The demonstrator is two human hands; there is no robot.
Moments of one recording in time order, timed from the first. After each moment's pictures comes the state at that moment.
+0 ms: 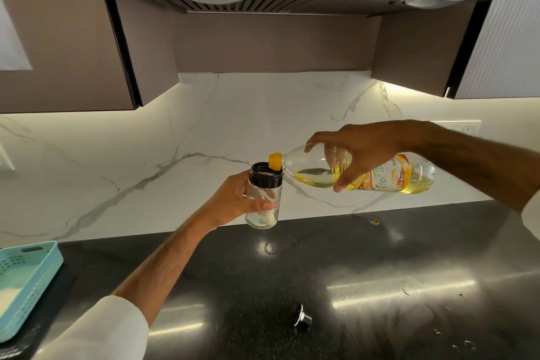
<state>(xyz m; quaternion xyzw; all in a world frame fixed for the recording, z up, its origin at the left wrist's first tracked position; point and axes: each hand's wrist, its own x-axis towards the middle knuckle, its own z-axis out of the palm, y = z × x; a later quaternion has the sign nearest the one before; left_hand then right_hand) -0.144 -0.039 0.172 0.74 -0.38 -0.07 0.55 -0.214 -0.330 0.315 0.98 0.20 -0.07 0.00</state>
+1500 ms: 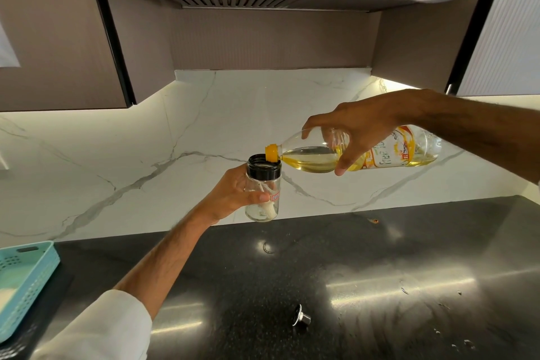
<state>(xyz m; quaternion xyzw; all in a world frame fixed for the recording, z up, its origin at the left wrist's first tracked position) -0.140 -0.046 0.181 0.72 -0.38 -0.07 0.58 -0.200 -0.325 0.351 0.97 0.21 -0.09 0.06</state>
